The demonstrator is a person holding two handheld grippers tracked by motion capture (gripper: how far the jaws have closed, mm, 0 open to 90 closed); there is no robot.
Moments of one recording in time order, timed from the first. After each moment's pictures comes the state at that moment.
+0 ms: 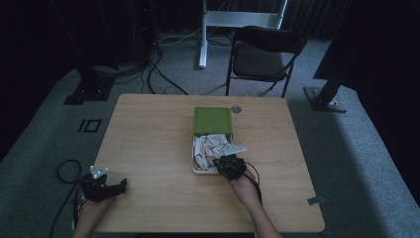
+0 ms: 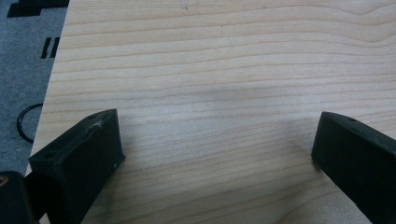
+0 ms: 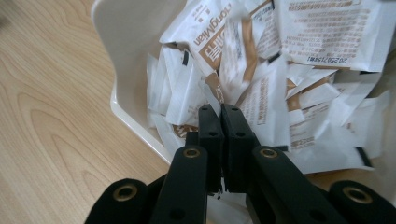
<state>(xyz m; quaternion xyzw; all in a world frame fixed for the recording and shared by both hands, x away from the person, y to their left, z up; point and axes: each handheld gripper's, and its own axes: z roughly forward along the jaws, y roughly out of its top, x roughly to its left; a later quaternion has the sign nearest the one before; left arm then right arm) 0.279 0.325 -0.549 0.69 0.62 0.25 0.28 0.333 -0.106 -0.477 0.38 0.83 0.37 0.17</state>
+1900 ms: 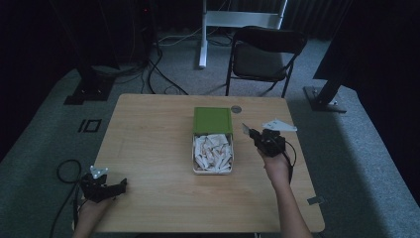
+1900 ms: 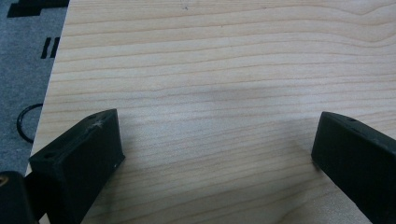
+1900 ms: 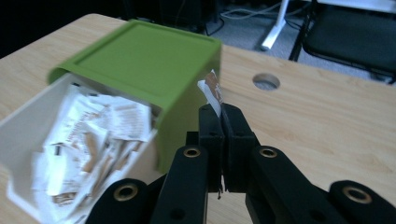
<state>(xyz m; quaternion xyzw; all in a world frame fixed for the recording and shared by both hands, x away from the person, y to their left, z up) 0.279 0.325 -0.549 0.69 0.62 0.25 0.28 0.365 -0.210 -0.414 0.46 0.73 0.43 0.24</state>
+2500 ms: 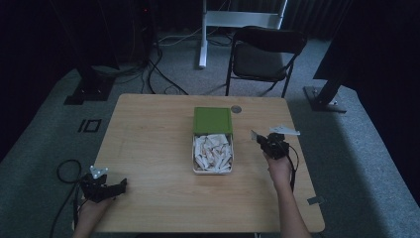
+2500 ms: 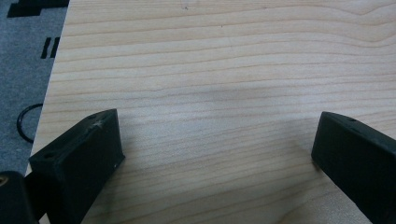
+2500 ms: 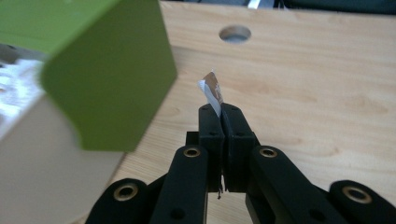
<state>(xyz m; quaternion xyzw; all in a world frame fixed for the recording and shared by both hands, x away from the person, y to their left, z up) 0.279 0.325 -0.549 0.69 0.62 0.25 0.28 0.391 -0.243 -0.471 0.53 0.71 0.41 0.22</state>
